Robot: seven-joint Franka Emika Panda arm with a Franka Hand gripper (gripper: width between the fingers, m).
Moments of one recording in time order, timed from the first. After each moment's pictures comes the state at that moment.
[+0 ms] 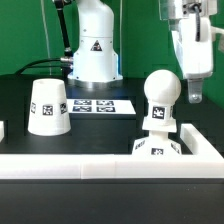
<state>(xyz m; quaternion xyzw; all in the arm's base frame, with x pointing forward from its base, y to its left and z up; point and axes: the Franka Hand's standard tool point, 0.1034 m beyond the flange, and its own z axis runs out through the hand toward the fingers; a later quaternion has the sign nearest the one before) 0.604 0.125 0.114 -0.64 0.76 0.04 0.07</state>
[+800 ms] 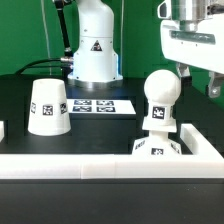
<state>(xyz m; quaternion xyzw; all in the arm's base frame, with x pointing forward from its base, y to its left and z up) 0.572 0.147 0.112 -0.78 0.62 0.03 0.06</state>
